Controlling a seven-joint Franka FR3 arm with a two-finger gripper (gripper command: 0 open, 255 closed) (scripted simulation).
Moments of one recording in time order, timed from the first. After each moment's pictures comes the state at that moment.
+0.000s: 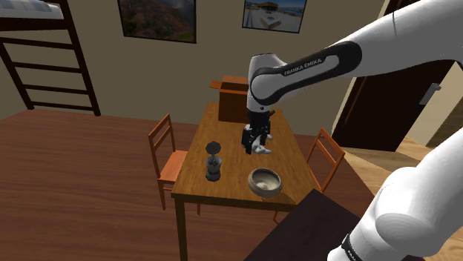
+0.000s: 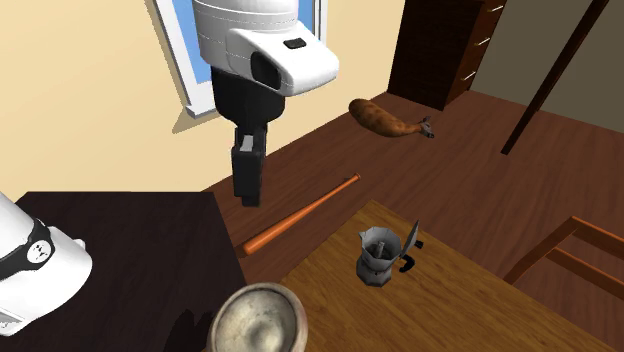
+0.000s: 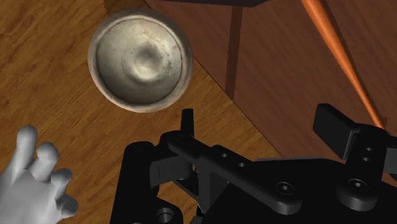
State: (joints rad) arm 0.04 -0.21 0.02 -2.35 0.04 2.02 -0.06
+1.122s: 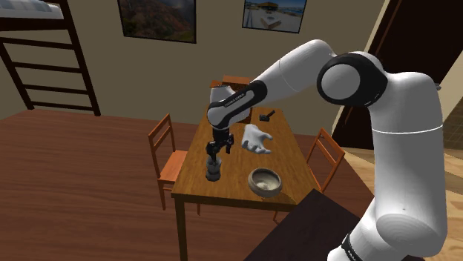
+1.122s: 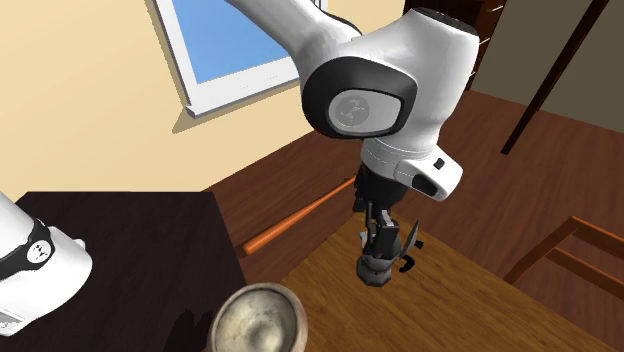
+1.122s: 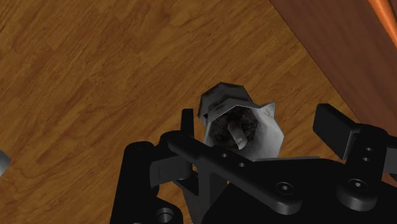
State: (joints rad) arm 0.06 0.47 0.03 -1.85 0.00 2.22 0.01
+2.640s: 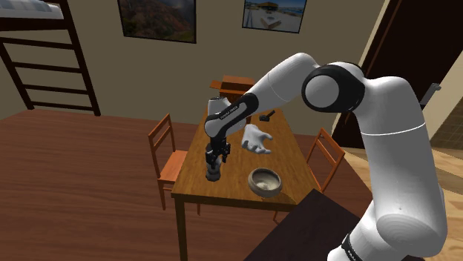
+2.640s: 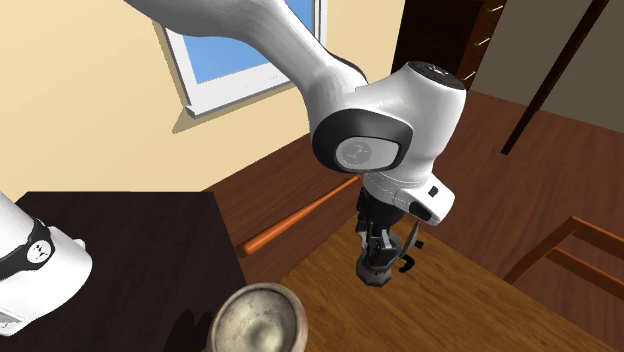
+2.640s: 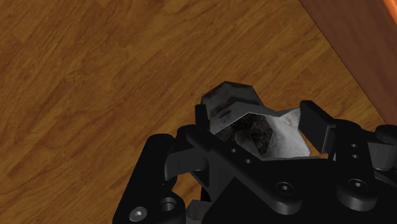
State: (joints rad) arm 0.06 0.59 0.02 -1.81 -0.01 2.30 0.02
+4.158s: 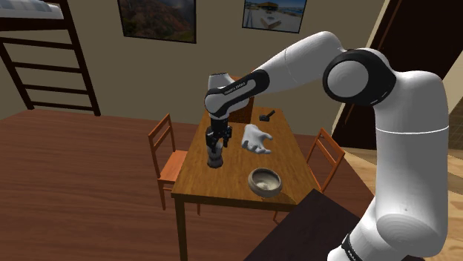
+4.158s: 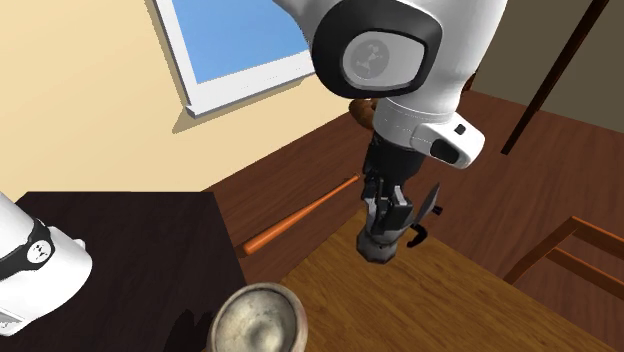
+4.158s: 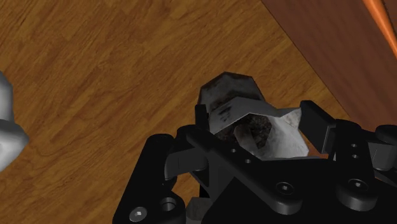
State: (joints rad) arm 0.06 0.43 0.03 -1.78 -0.01 2.11 0.02
